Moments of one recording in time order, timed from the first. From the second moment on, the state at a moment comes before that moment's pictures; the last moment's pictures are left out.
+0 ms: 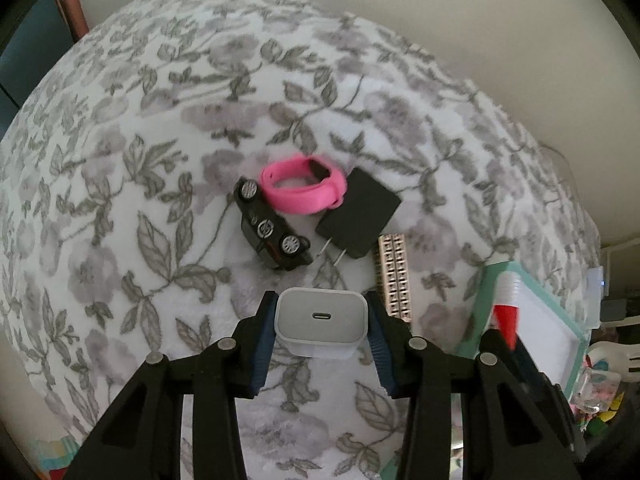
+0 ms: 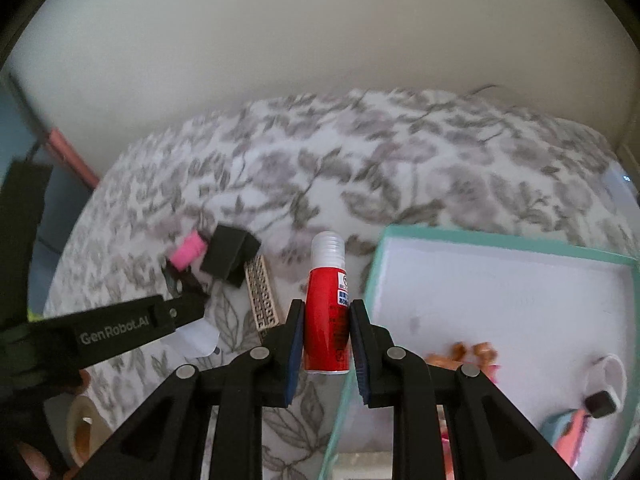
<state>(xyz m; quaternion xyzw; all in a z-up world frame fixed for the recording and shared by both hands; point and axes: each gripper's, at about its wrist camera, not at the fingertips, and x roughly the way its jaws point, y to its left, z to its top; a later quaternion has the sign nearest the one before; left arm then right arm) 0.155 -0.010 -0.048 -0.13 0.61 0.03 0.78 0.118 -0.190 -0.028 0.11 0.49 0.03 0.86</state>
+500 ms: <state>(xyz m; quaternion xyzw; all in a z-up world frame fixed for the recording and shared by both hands) 0.131 -0.090 0.027 -0.08 0.53 -0.07 0.84 0.068 -0.294 0.046 0.14 0.42 -0.10 0.89</state>
